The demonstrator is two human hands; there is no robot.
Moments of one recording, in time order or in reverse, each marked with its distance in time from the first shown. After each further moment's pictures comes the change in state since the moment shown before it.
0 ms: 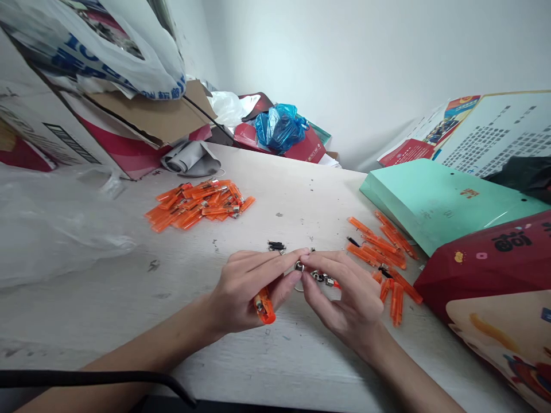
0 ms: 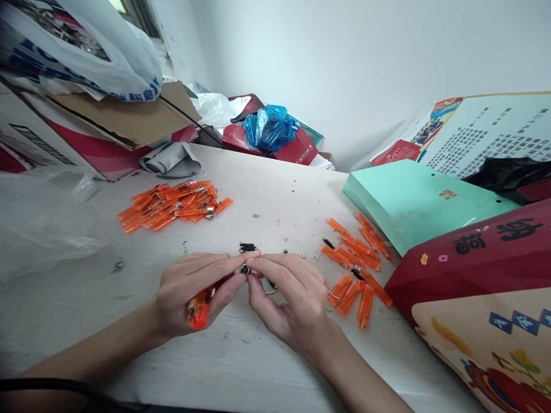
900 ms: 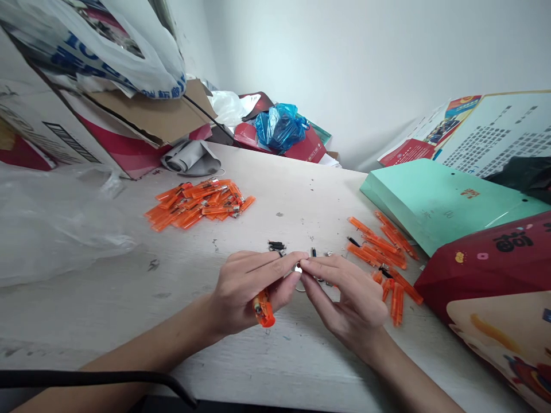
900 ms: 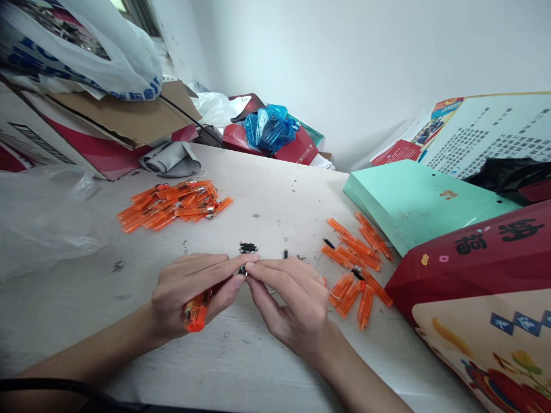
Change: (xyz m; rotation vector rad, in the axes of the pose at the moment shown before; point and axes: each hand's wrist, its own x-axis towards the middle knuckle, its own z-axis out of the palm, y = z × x) left_hand 0.000 0.003 0.000 0.021 0.013 -0.021; right_hand -0.005 0.002 0.001 0.101 -0.003 0.003
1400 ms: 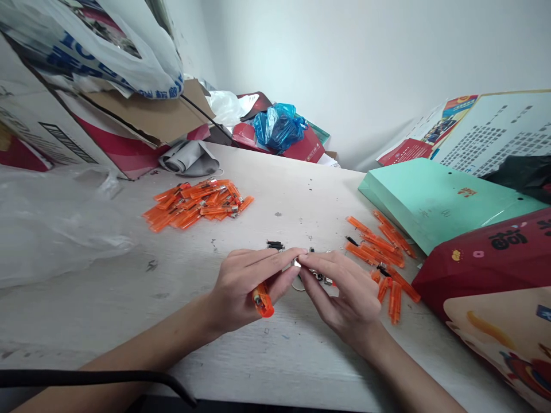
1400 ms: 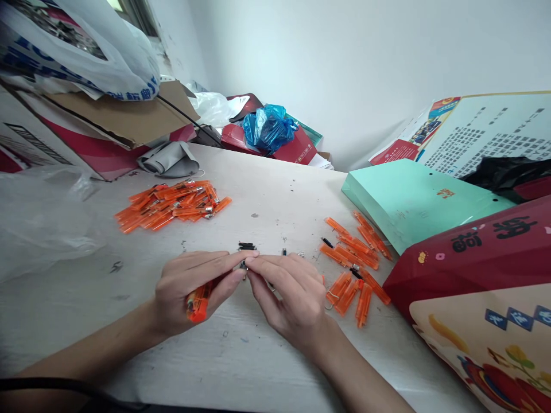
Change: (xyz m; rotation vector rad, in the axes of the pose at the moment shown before) left_hand 0.004 -0.001 0.001 -0.049 -0.009 -0.022; right_hand 0.000 0.005 0.002 -0.036 0.002 -0.045
